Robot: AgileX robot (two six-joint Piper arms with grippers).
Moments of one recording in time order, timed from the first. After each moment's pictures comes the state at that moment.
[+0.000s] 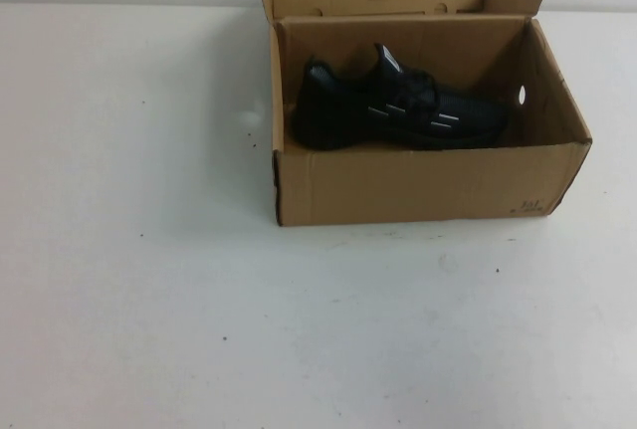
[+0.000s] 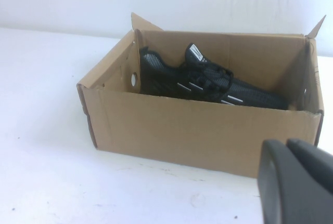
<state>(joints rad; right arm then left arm) 0.39 0.31 -0.39 0.11 0.31 0.04 -0.27 0.37 -0.66 -0.34 0.52 0.30</state>
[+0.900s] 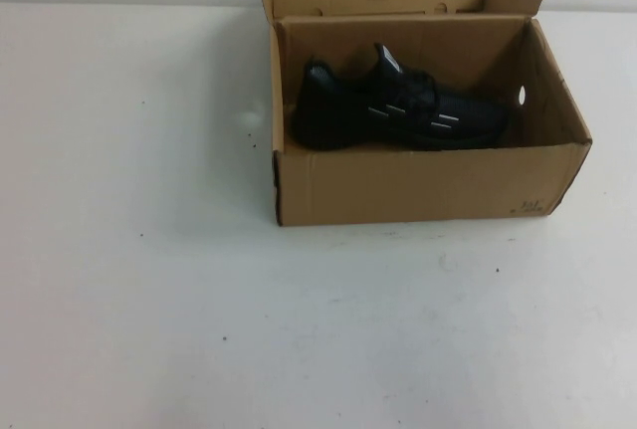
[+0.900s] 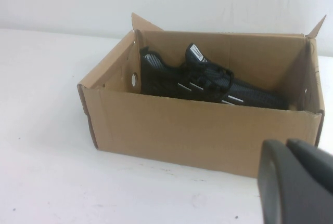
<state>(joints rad) 0.39 0.31 -0.39 0.12 0.31 0.04 -0.14 -0.01 0.02 0.08 0.30 -0.02</state>
